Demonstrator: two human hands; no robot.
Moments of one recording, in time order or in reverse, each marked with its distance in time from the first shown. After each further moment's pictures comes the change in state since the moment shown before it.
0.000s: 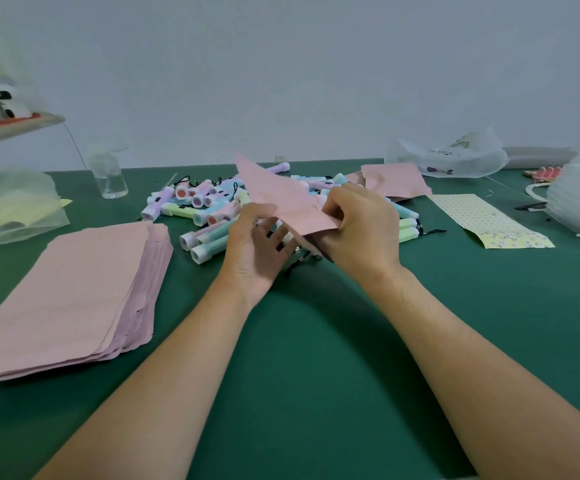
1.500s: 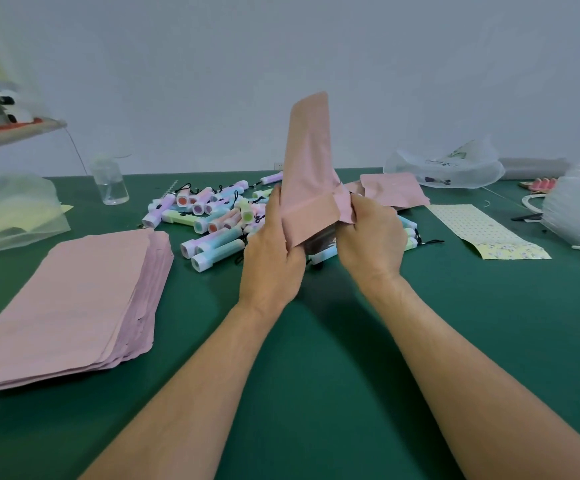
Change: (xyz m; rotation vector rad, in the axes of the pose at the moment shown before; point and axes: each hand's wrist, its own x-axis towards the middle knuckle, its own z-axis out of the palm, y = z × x) left_hand -0.008 -0.021 0.014 1.289 0.238 0.516; right_hand 0.007 0.009 0.007 -0.203 -0.027 0.371
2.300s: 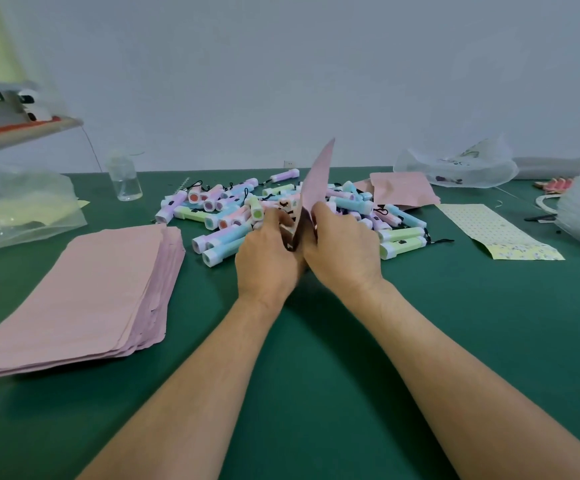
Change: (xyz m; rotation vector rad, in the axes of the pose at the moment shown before) left_hand 0.003 -0.007 -0.004 0.197 0.125 -0.071; right_hand -0.021 -0.026 0.017 -0.220 -0.192 -0.213
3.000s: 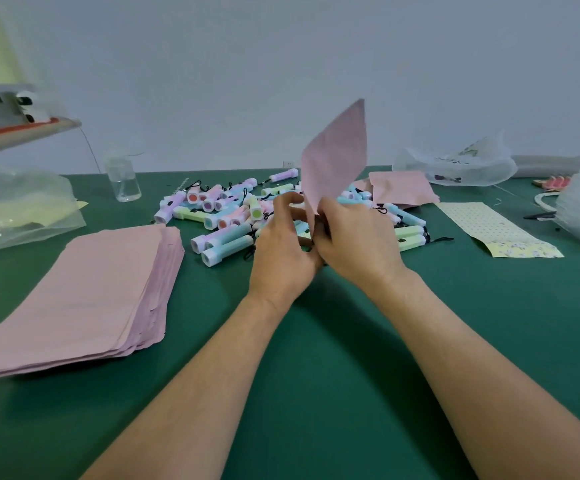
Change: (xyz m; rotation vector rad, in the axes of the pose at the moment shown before) left_hand -0.005 0.009 0.002 -0.259 -0.133 0.104; right_hand 0.006 0.020 -0.019 -0.017 0.039 -0.175
